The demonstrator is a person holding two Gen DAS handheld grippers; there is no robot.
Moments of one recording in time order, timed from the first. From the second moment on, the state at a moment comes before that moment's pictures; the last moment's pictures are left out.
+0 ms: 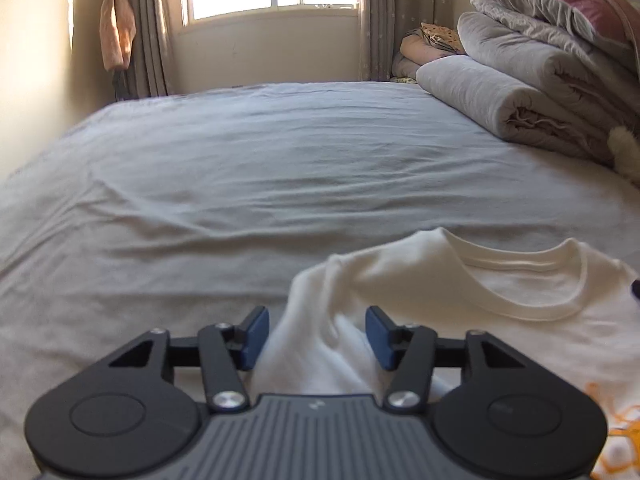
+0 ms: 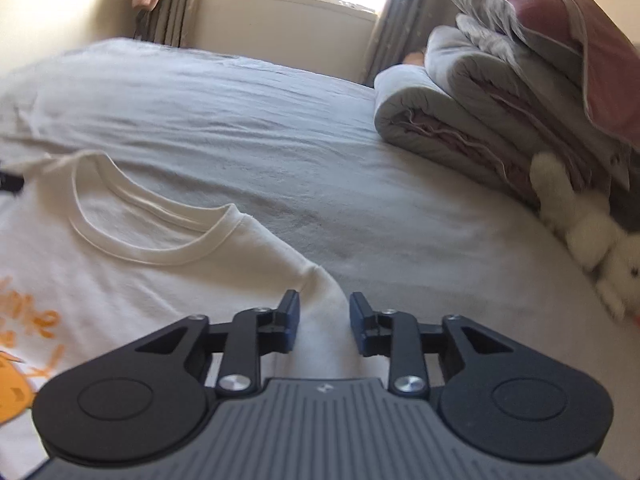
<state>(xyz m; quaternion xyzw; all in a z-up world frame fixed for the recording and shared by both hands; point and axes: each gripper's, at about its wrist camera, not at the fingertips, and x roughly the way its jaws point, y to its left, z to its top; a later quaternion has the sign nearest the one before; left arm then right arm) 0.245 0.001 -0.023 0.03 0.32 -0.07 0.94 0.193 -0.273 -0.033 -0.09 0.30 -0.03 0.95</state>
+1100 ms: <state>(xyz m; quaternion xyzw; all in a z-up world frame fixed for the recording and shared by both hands) 0.019 0.017 -0.021 -0.16 0.41 -0.17 0.88 -0.019 -0.234 -0.024 0.04 0.36 0.02 0.93</state>
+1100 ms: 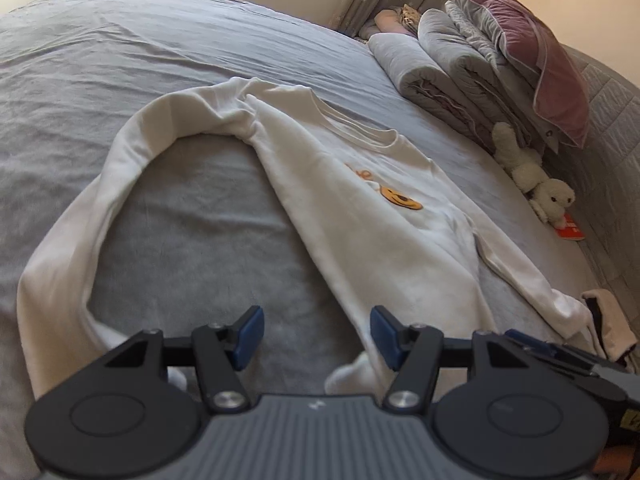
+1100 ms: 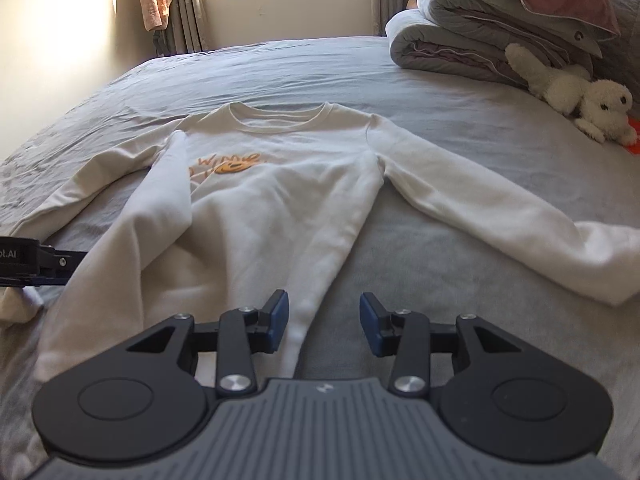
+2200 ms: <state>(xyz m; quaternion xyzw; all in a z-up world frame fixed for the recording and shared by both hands) -0.032 0.048 -0.017 -0.33 0.43 -0.27 0.80 -0.097 -0.251 -0.035 0.34 0.39 0.16 0.84</state>
